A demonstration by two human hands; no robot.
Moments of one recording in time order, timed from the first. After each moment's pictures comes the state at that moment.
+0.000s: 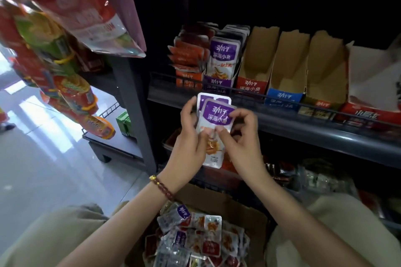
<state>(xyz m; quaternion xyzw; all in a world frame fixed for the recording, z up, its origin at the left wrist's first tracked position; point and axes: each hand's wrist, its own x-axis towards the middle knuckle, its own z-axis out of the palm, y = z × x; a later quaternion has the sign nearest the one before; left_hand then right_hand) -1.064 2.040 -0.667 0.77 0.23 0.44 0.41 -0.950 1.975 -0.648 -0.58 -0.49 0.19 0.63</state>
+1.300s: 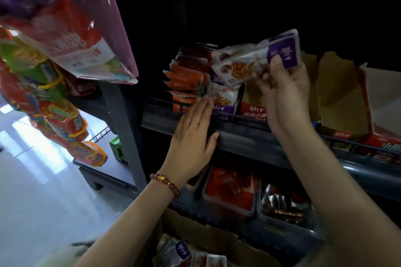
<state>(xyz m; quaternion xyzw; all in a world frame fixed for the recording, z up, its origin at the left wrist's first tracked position) -1.024 2.122 -0.653 0.89 0.30 0.33 0.01 -0.871 2.051 -0.557 -0.35 -0.40 0.23 0.82</state>
